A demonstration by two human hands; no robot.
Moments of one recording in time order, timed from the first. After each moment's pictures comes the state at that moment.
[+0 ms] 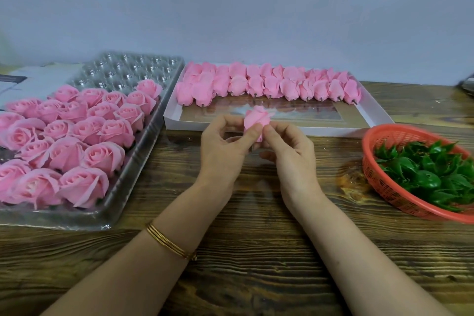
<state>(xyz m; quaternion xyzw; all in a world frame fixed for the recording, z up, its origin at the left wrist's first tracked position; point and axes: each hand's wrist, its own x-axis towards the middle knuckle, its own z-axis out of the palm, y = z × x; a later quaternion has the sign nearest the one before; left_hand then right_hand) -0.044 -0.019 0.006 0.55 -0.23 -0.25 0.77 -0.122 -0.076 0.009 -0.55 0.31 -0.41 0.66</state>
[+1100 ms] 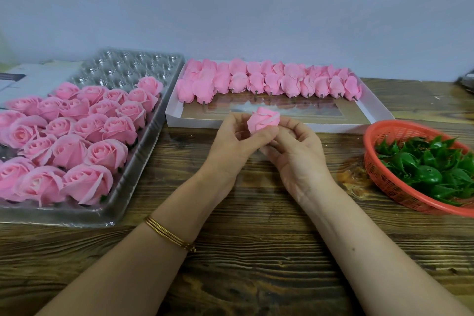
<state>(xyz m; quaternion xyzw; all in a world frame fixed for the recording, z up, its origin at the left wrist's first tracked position) -0.035 -0.016 0.002 0.54 -0.28 -0.36 0.71 -0.125 -0.081 0.012 -0.41 0.28 -0.38 0.78</state>
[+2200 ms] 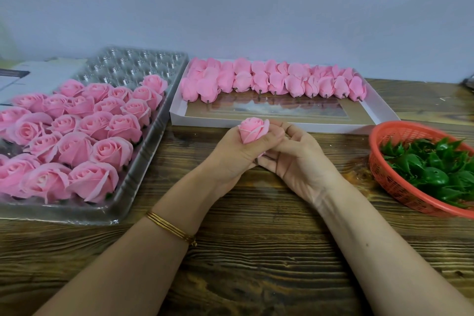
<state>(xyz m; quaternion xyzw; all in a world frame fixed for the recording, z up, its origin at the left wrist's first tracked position) -0.028 -0.009 0.005 0.51 -0.34 -0.47 0.63 -0.132 -0.090 0.011 -0.42 0.21 -0.24 0.85</state>
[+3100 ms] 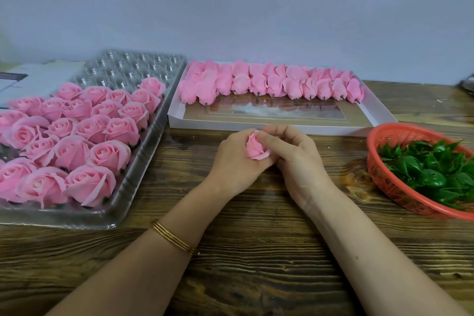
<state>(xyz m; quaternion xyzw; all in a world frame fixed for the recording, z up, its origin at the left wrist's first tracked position) -0.033 -0.009 -0.002 0.70 -0.43 -0.22 0.53 -0.129 -0.083 0.004 -0.53 0.28 -0.33 0.73</state>
